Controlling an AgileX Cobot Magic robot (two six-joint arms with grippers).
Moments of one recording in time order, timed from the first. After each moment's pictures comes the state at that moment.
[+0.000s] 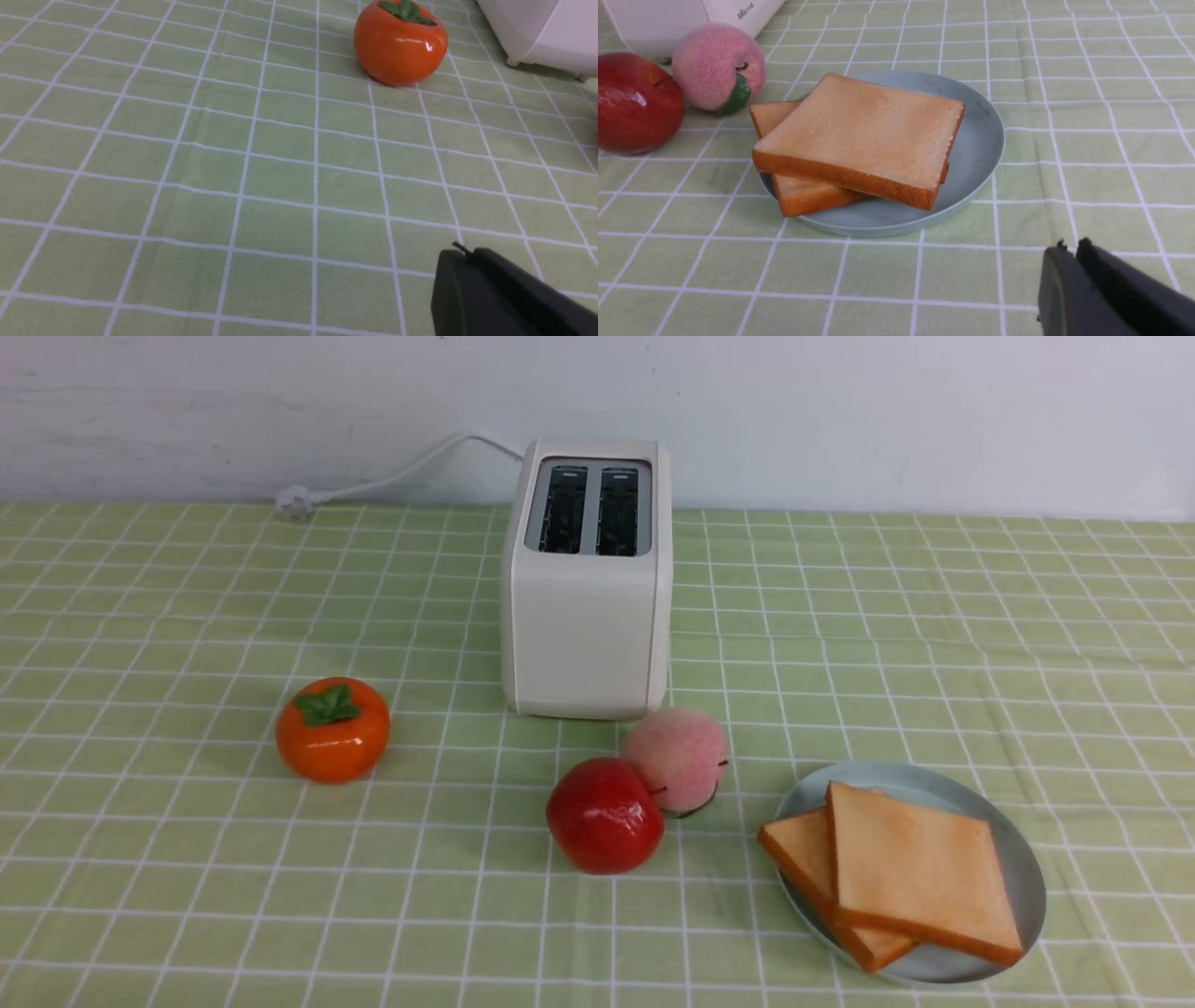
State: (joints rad) right arm 0.02 -0.01 0.02 0.23 0.40 -0.10; left arm -0.06 -0.01 0.03 -0.05 0.38 -0.18
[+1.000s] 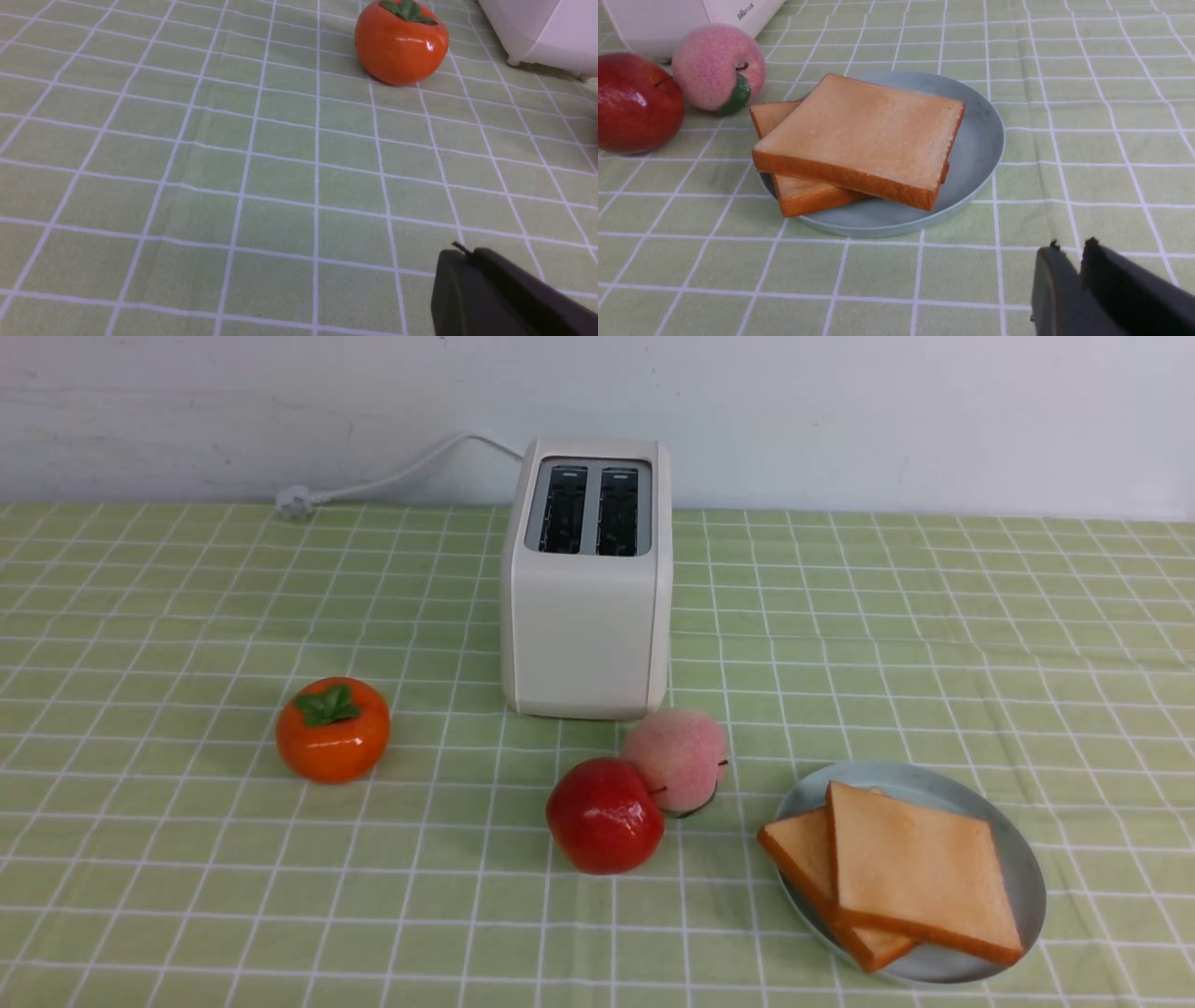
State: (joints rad) right arm 0.02 -0.01 0.02 0.24 0.40 -0.10; left arm -0.06 -0.01 0.03 -0.04 0.38 -0.18
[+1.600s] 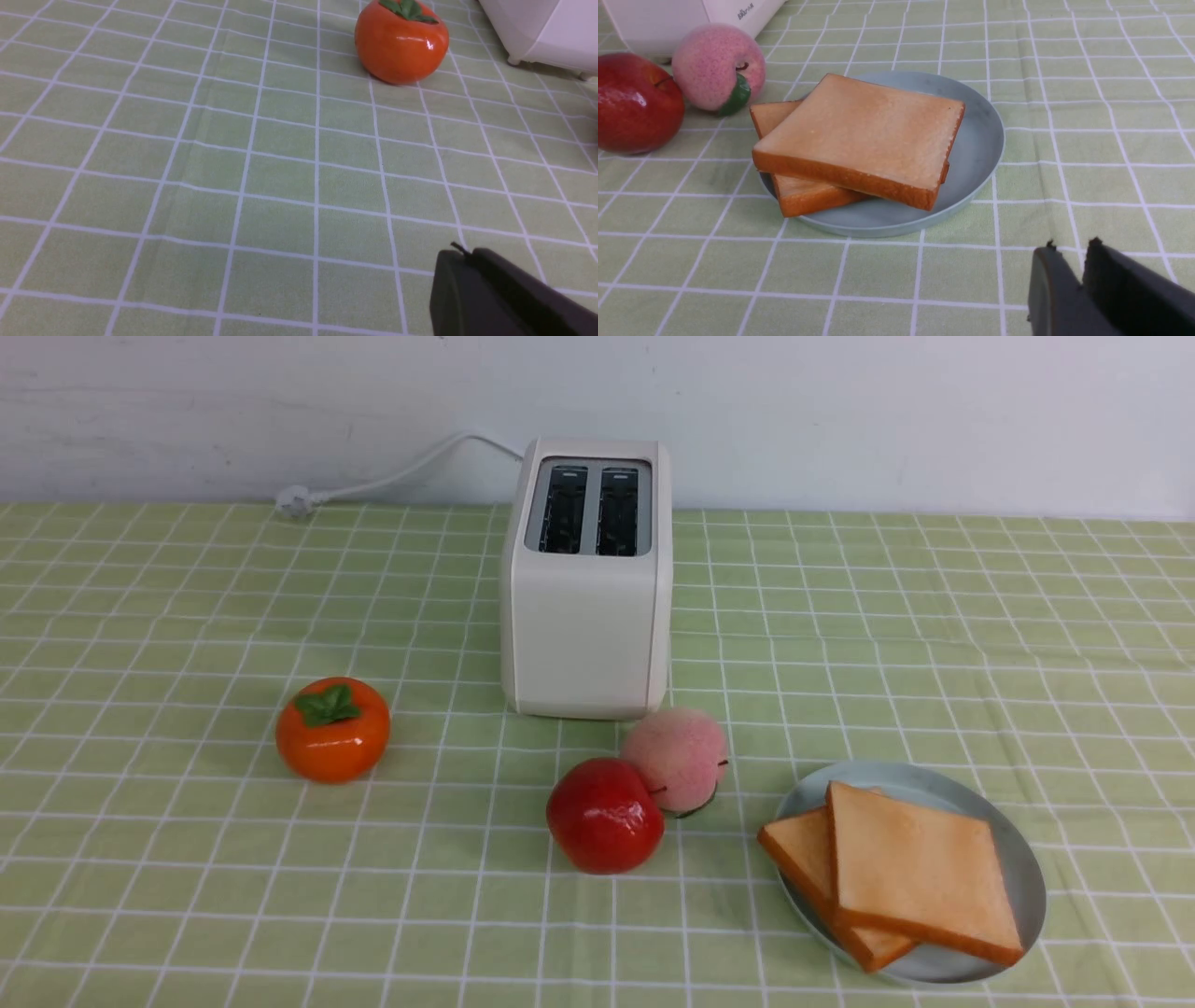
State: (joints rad) right arm 0.02 -0.01 0.02 0.24 0.40 -0.10; left arm -0.06 -0.01 0.03 -0.04 0.38 -0.18
